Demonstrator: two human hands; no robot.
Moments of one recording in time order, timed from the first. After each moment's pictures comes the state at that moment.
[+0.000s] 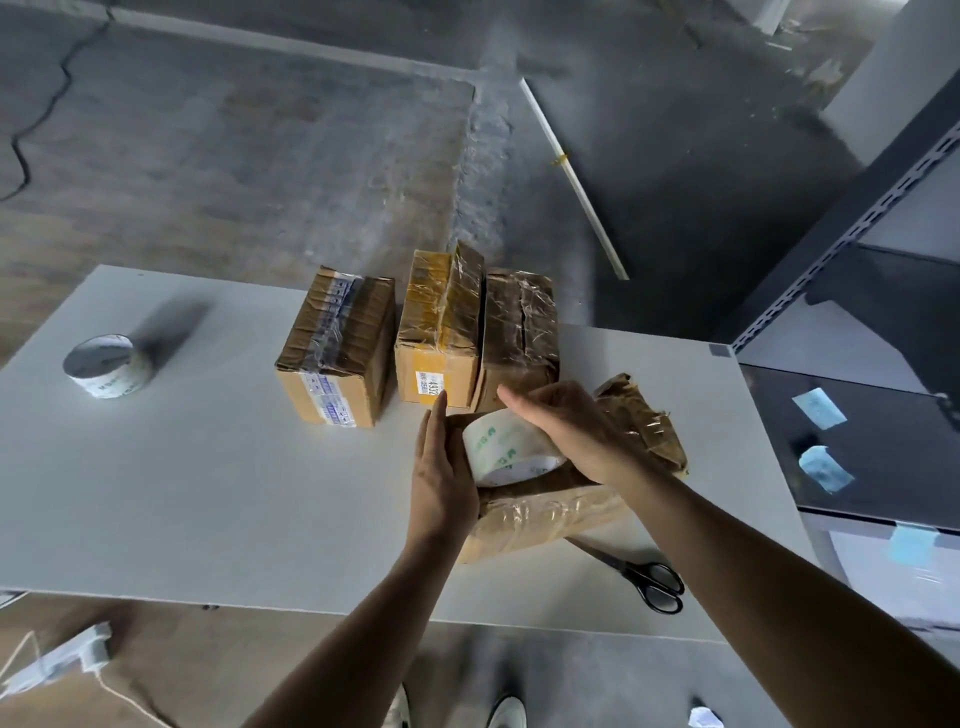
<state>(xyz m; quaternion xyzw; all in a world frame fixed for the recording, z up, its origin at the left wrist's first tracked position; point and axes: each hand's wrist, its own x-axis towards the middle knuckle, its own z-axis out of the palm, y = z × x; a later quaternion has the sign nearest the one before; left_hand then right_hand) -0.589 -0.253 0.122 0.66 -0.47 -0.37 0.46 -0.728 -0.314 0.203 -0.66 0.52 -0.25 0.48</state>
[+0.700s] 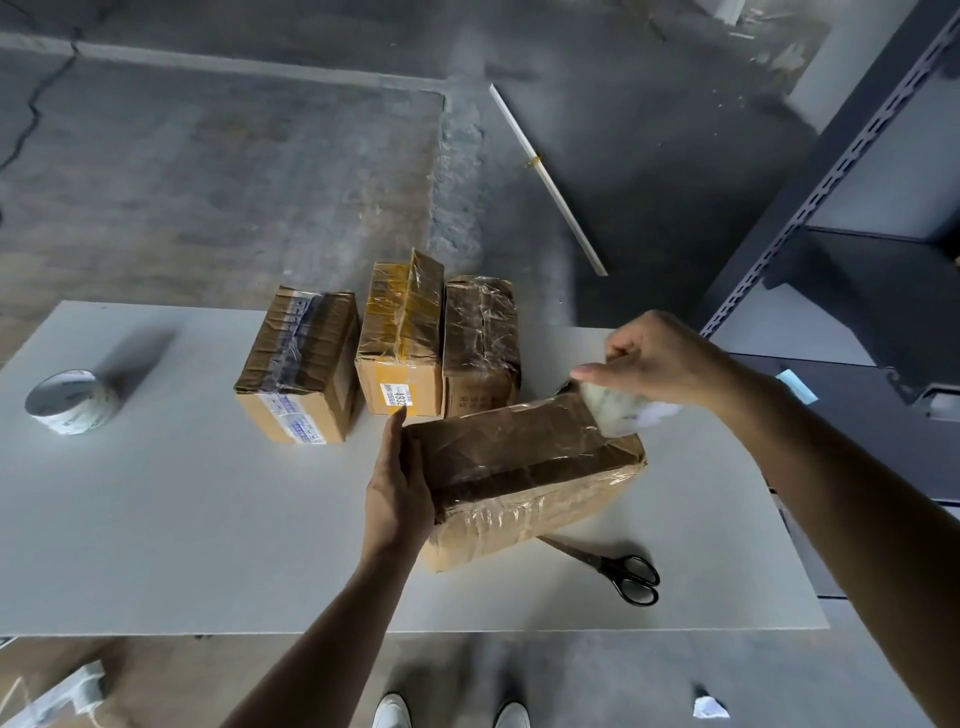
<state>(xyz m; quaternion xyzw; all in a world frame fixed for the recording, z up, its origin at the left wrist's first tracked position) -0.589 -0.252 0.128 0.68 -0.46 -0.37 0.43 -0.852 -0.359 0.264 -0.79 0.56 -0.12 0.21</state>
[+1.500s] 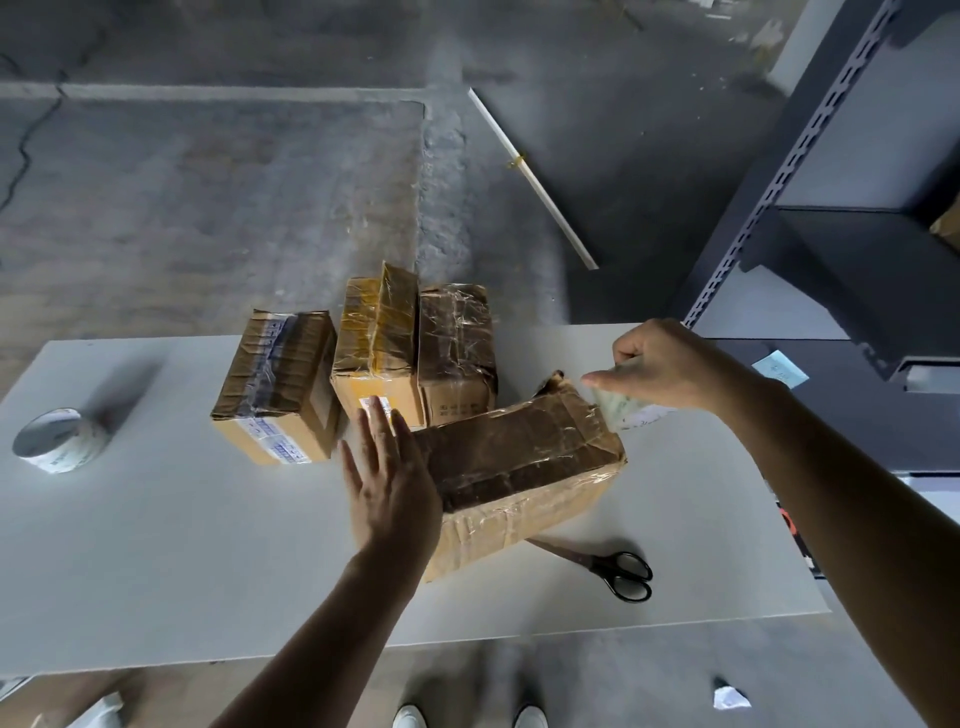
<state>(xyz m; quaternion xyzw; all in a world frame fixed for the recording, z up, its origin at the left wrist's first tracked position) -0.610 -0.259 0.148 0.74 -0.67 -0.05 0.10 -0.895 -0.350 0.256 -0.76 0.61 -0.10 0.20</state>
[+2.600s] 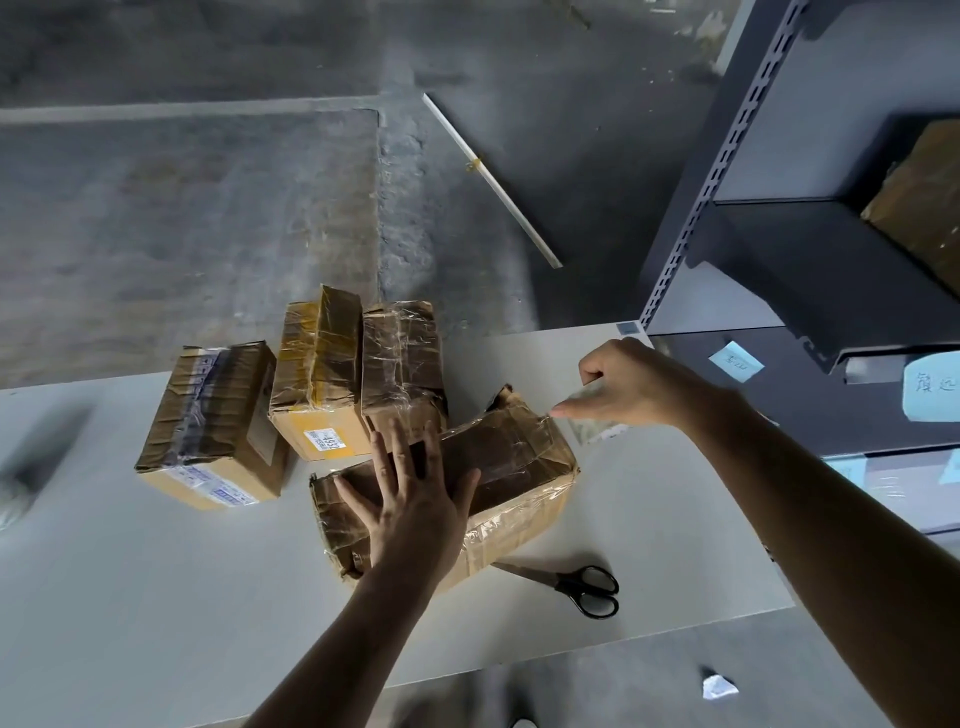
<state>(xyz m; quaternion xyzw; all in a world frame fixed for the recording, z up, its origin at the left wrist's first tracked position) -0.673 -0.281 0.126 0.70 -0.70 -0.09 0.05 -0.929 -0.356 0.236 -0.75 0.63 -0.10 0.21</state>
